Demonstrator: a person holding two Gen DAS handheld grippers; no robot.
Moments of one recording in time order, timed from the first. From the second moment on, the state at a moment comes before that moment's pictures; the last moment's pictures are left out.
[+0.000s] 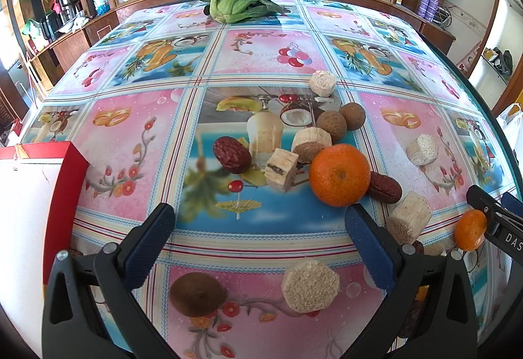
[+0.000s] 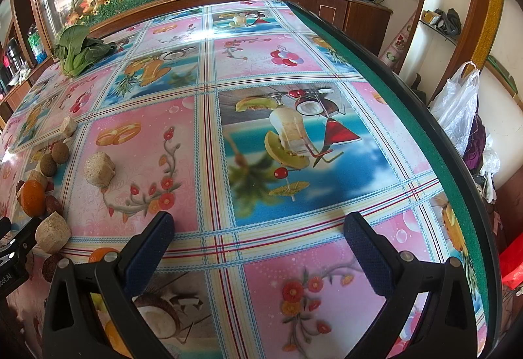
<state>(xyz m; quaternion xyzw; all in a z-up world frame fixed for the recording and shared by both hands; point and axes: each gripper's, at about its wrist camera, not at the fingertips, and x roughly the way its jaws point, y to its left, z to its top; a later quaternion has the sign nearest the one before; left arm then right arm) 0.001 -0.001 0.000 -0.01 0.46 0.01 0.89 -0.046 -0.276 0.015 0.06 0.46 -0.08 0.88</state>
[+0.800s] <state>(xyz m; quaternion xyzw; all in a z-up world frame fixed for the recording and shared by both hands) -0.117 0.031 0.091 0.00 0.32 0.03 0.95 -0.137 -0.205 0.077 0.03 0.32 0.03 0.95</state>
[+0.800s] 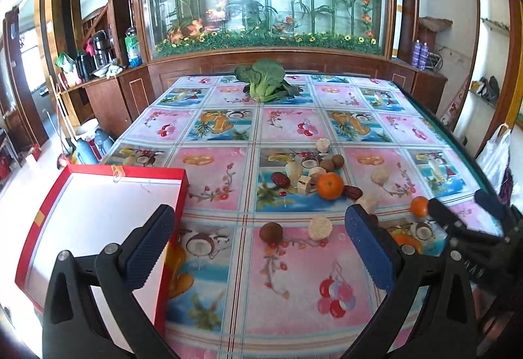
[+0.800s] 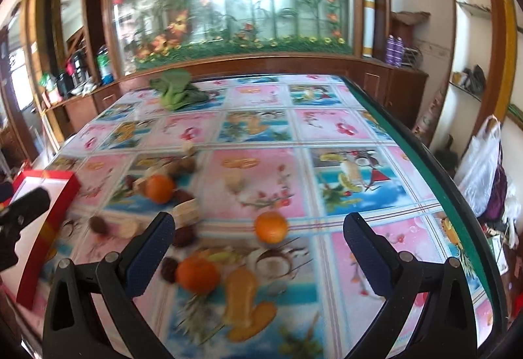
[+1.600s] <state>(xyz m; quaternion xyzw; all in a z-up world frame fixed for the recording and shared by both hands) -0.116 0.048 0.050 0.02 0.38 0.02 0.92 -0.151 -0.196 0.057 -0.01 0.36 0.13 0.93</state>
